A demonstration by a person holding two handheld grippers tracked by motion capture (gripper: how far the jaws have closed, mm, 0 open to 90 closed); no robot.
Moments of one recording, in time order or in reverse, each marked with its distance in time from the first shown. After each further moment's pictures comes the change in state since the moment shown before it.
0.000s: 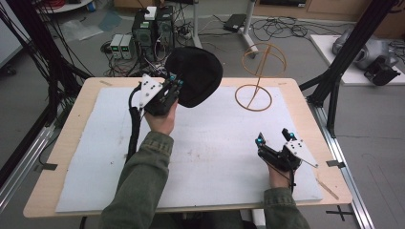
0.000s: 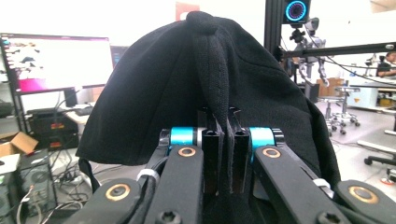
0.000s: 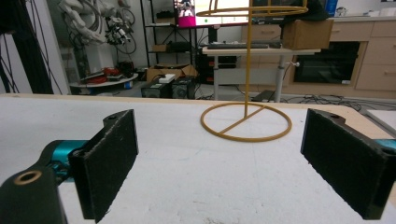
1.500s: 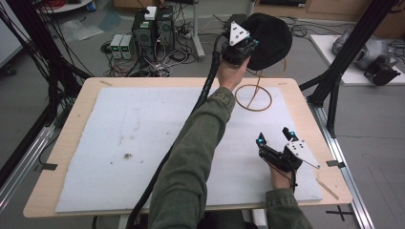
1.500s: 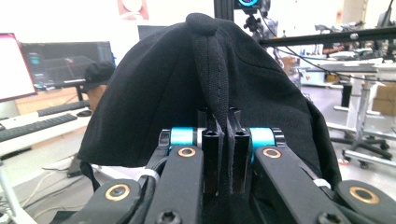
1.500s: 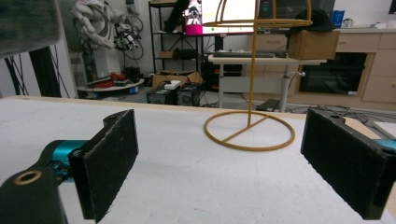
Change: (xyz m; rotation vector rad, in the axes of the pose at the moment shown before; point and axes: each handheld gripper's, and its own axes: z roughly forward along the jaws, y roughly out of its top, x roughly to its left) left arm -0.079 0.035 0.226 0.080 -0.197 0.036; right arm -0.002 0.002 -0.002 -0.030 0.030 -0.018
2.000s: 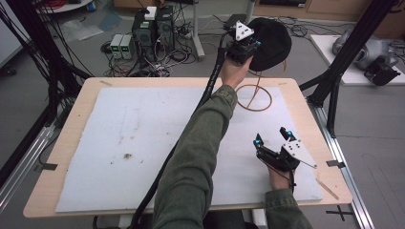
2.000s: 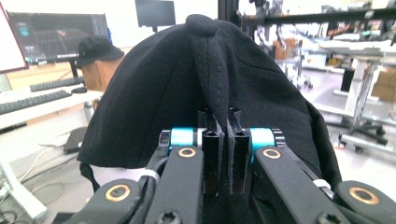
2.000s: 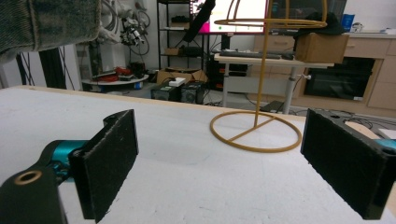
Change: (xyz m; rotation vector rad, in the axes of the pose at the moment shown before) left arm 0.010 -0.008 0.022 0.105 -0.005 -0.037; right arm 0.005 -0.001 0.002 0.007 0.025 -0.041
